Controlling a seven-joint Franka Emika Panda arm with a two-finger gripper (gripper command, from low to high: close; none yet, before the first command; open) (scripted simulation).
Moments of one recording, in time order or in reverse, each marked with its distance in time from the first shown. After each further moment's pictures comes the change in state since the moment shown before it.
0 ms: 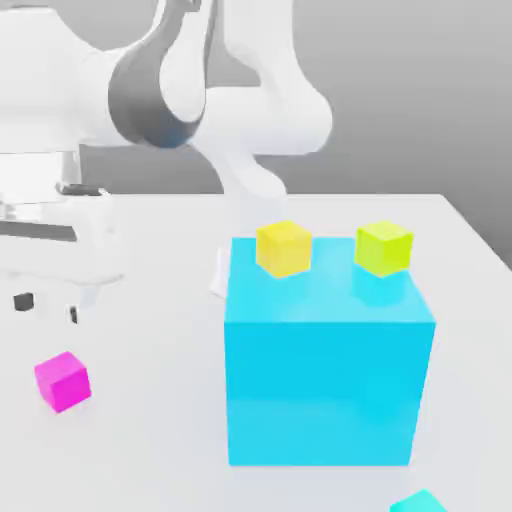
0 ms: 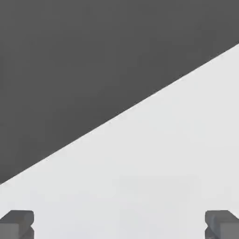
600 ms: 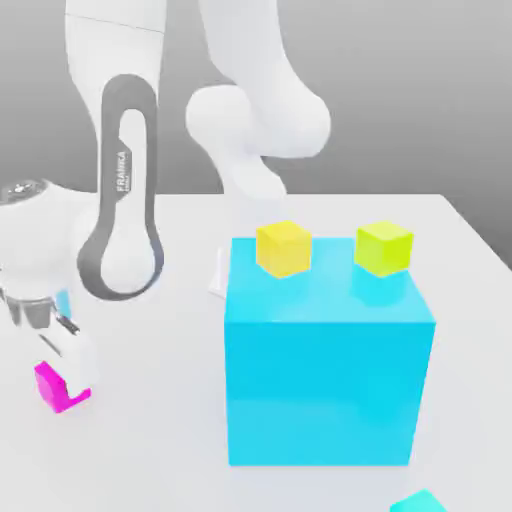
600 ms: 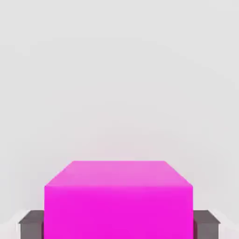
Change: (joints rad) arm -0.247 0.384 0.163 -0.027 0.212 0.260 -0.157
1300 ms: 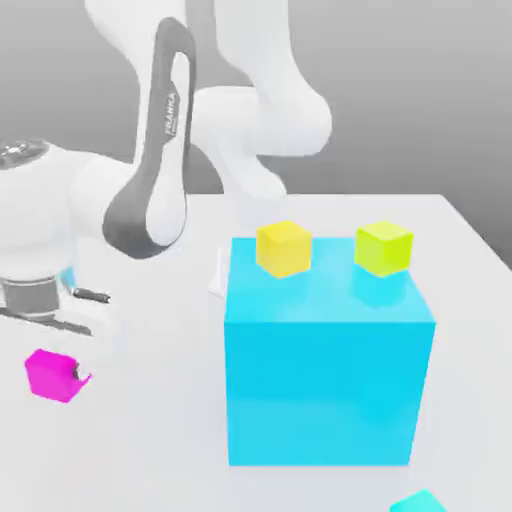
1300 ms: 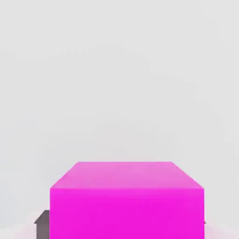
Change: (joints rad) arm 0.187 -0.155 -0.046 0.093 -0.446 -0.253 -0.177
